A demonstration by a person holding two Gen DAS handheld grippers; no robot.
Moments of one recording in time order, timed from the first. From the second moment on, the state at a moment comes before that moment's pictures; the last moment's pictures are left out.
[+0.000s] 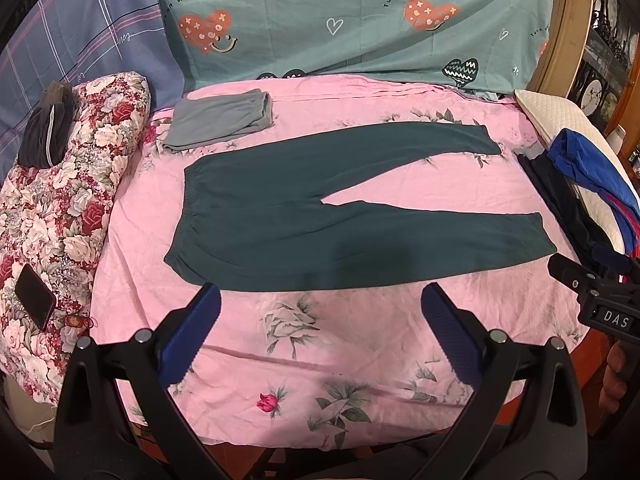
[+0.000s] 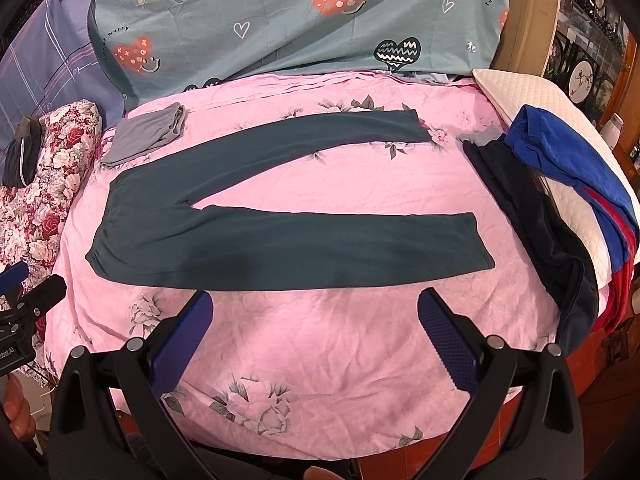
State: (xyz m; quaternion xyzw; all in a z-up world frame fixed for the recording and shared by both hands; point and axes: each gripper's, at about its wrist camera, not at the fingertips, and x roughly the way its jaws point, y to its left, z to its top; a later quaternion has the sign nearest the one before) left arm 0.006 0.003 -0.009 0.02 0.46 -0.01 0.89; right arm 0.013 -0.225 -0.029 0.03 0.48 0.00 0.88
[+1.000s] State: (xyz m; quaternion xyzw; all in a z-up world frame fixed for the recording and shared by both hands) left arm 0.038 0.029 -0.021 0.00 0.47 -0.01 0.88; right arm 0.038 -0.215 -0.037 0.04 0.49 0.00 0.87
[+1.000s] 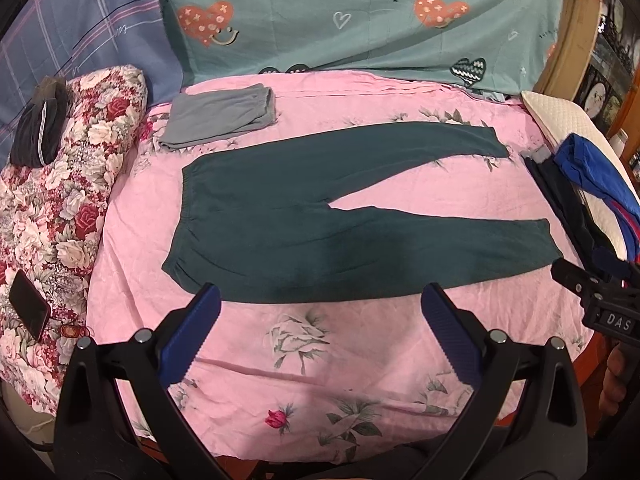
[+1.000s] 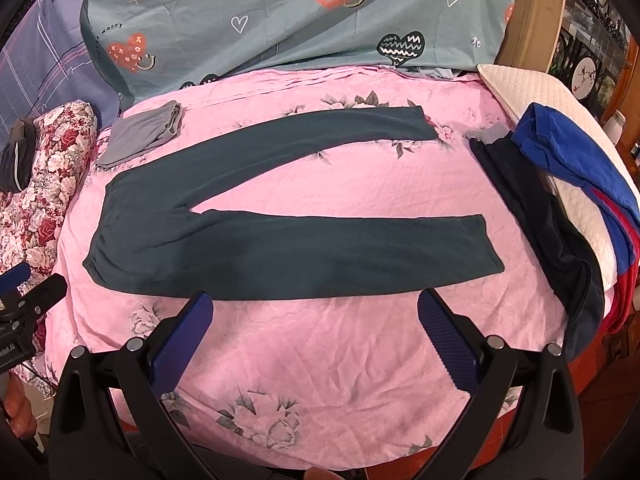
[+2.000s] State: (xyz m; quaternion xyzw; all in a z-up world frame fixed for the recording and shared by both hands) left arm 0.312 0.274 -0.151 -0.03 0.53 -0.07 0.84; right arm 0.333 -0.069 -0.108 -0.17 0.53 0.26 0.79
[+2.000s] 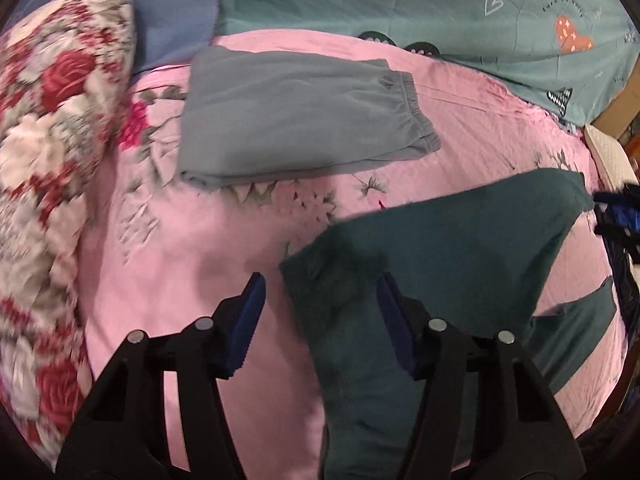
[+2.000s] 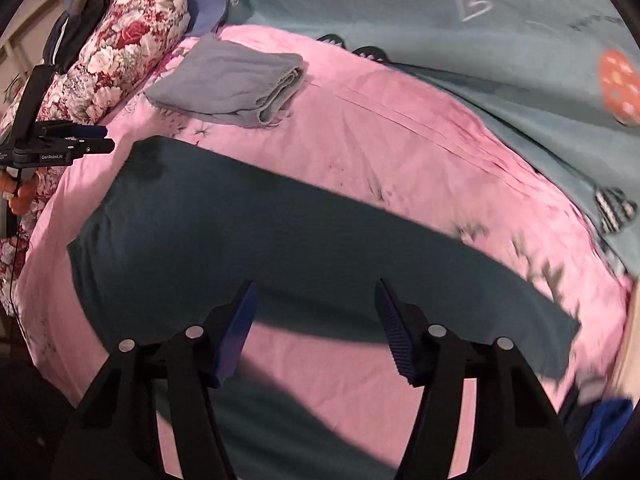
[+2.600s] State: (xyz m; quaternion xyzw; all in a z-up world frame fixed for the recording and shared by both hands) left arm 0.369 0.279 -0.208 0.00 0.59 -0.16 0.79; right arm 0.432 -0.055 -0.200 -0.27 0.55 0.35 0.71
